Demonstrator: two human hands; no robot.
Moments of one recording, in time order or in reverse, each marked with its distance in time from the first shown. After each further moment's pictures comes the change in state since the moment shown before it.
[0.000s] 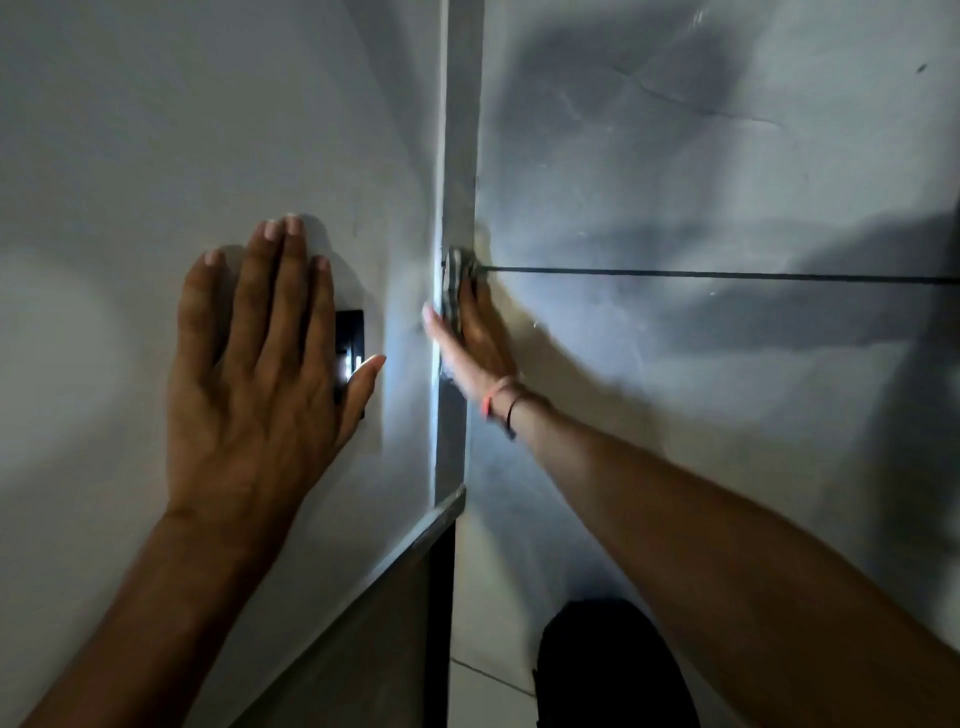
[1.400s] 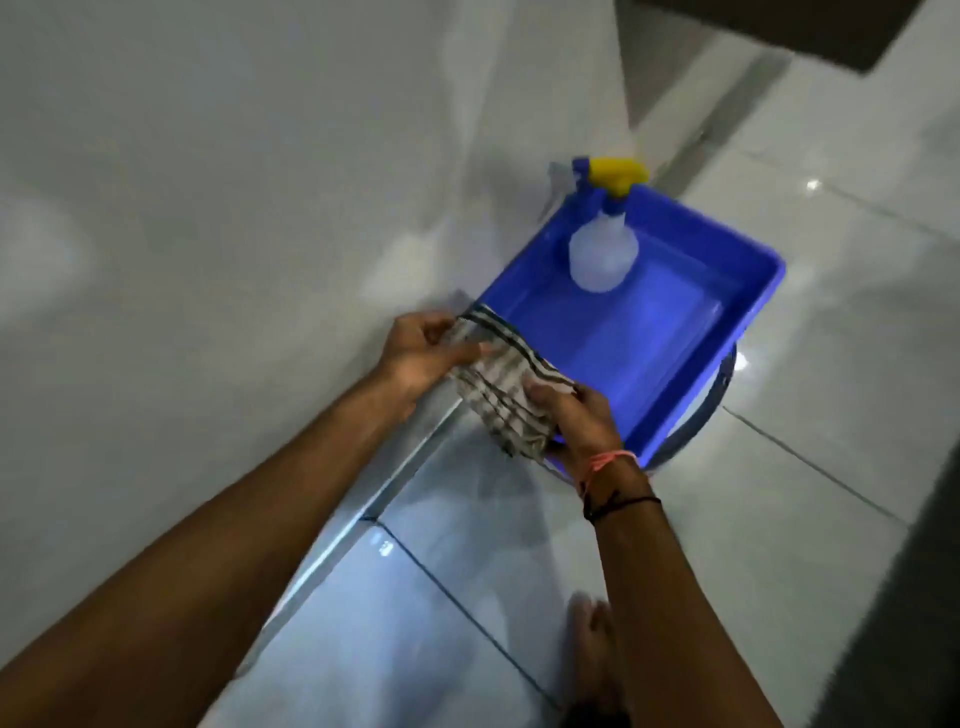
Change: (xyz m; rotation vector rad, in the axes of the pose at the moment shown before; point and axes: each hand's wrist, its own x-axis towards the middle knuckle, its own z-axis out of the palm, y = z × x) left_hand 0.333 -0.131 -0.186 -2.140 0.087 -1.168; right_hand 0.067 -0.471 -0.270 0.108 -0.079 0.260
